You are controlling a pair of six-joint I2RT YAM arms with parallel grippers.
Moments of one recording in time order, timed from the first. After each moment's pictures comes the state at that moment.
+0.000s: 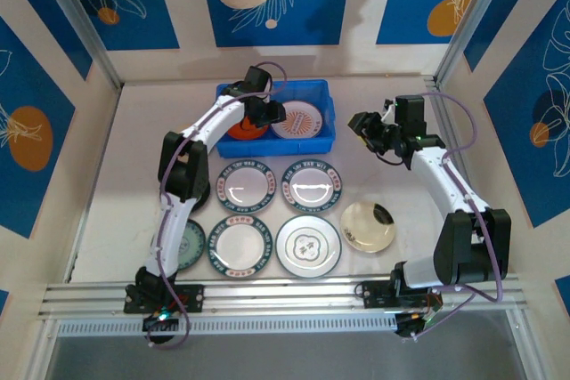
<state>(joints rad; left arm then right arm) -0.45 2.41 2.17 -0.75 0.23 -0.51 0.07 1.39 1.04 -0.35 -0.49 0.81</state>
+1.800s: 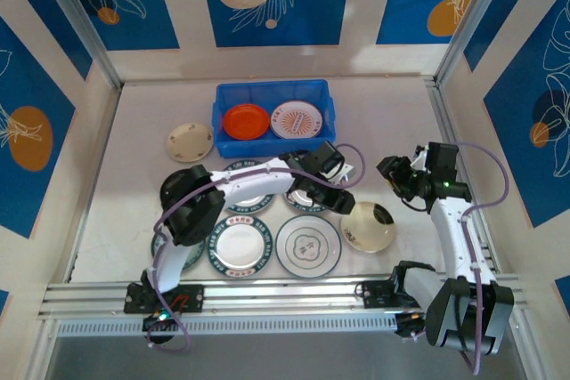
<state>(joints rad) -1.00 2.09 1.63 -0.56 0.42 -0.44 -0.19 1.00 0.70 -0.59 -0.52 0.72</state>
